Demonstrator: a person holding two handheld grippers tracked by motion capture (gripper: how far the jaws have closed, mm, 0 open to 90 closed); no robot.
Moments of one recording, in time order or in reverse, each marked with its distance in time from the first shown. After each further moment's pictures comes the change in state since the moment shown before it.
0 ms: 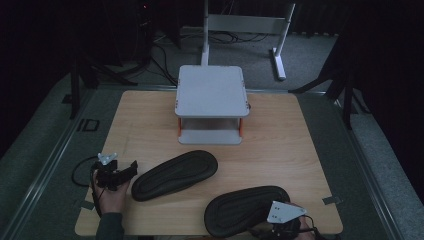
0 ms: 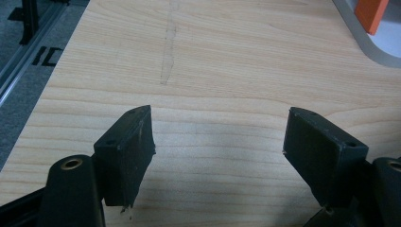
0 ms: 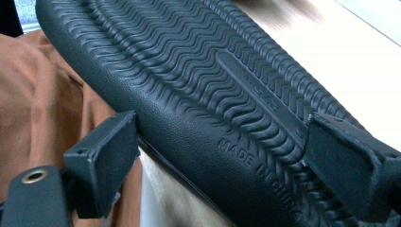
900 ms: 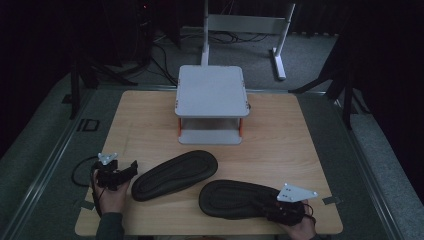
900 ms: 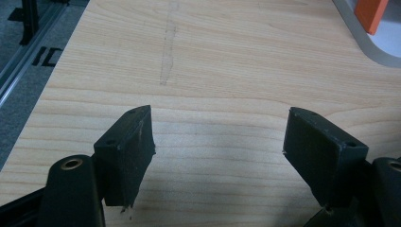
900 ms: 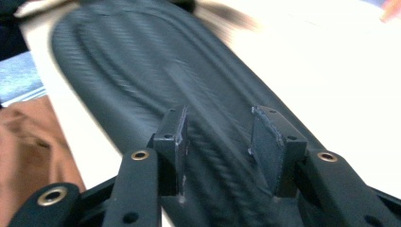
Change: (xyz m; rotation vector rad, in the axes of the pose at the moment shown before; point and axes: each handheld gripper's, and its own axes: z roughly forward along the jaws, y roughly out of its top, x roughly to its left) left arm 0.000 0.000 0.000 -0.001 0.000 0.001; right arm -0.040 -0.006 -0.004 -0.094 -0.065 0.263
